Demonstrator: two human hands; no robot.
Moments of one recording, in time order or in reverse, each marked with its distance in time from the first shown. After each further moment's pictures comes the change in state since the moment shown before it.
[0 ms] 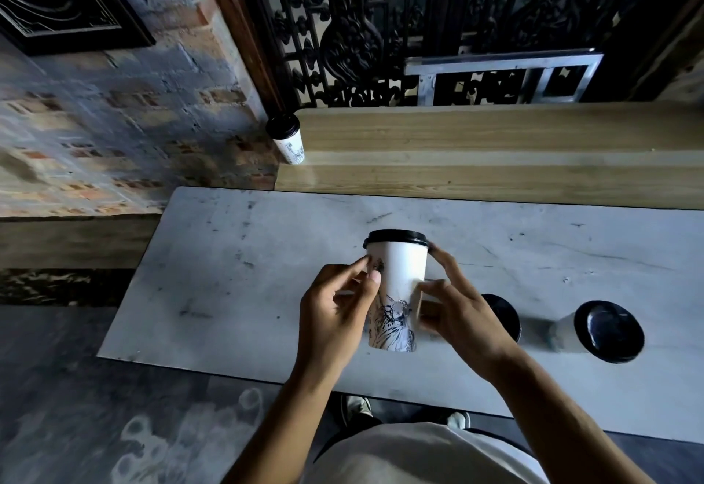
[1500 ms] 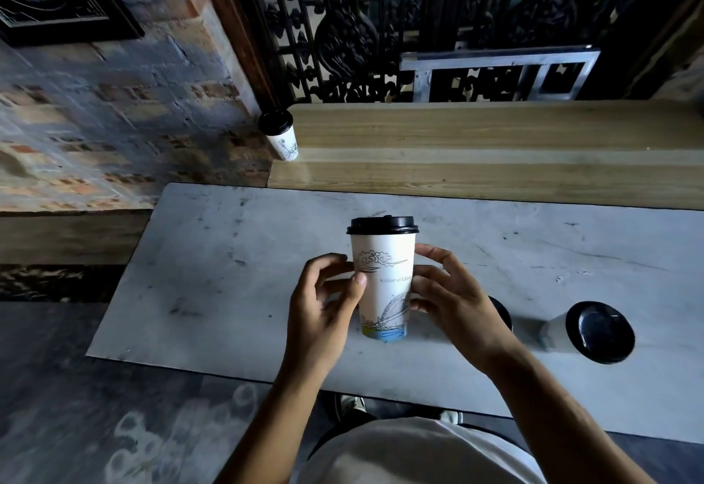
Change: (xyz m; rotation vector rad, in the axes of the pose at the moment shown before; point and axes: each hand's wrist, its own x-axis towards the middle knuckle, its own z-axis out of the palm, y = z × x) left_hand 0.003 -0.014 -0.001 -0.201 -0.033 -0.031; right_hand 0.008 -0.002 -0.014 -0.058 -0.021 -0.106
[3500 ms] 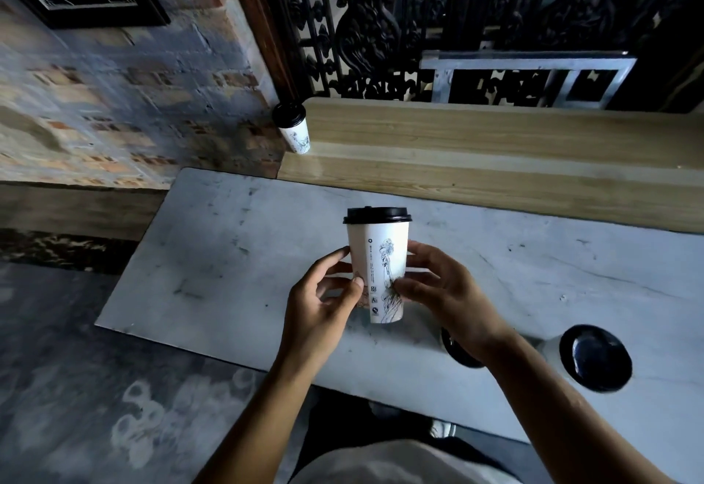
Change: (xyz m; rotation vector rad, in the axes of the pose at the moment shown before) left_hand 0.001 0.003 0.023 0.036 0.021 -0.071; right_hand 0.018 -0.028 -0.016 -0.175 -0.076 0.001
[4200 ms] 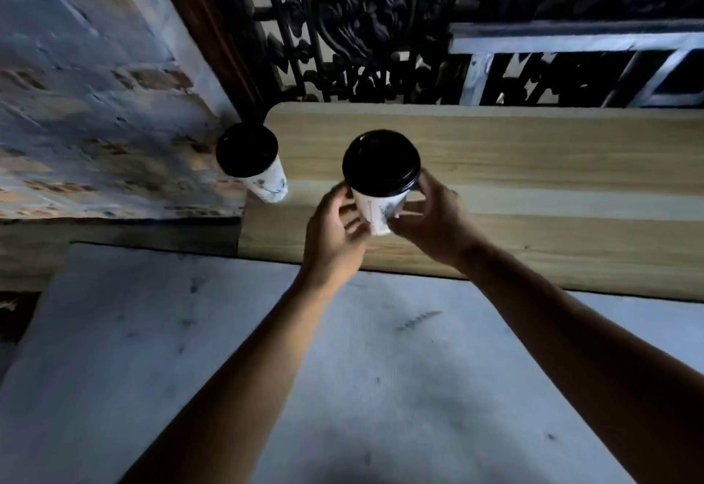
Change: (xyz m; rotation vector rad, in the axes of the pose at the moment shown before) left_hand 0.400 -0.128 0.029 0.078 -0.142 -0.073; right_hand 0.396 0.044 -0.023 -0.592 0.236 -0.115
